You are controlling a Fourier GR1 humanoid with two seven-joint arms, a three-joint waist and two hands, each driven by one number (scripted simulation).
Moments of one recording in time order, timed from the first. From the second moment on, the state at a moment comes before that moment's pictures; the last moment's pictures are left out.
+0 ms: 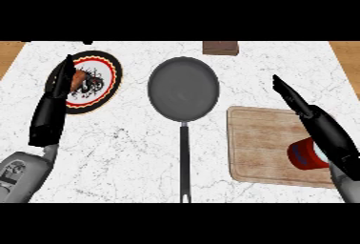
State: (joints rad) left arm -0.31 0.55 -0.30 -1.43 0.14 0.42 -0.18; right arm -0.20 -0.55 0.24 -1.61 -0.09 0.09 -0.20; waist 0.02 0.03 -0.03
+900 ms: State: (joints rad) left arm -0.13 0.61 -0.20 -1.26 0.27 0.34 0.14; right arm -0.03 -0.51 -0.20 -1.46 -0.42 0.12 -0.40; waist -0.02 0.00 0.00
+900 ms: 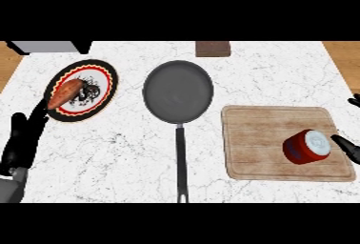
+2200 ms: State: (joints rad) left arm -0.17 0.58 -0.17 -1.23 0.23 0.28 0.18; right arm -0.10 -1.04 0.09 -1.87 0.03 0.35 0.38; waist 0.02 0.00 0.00
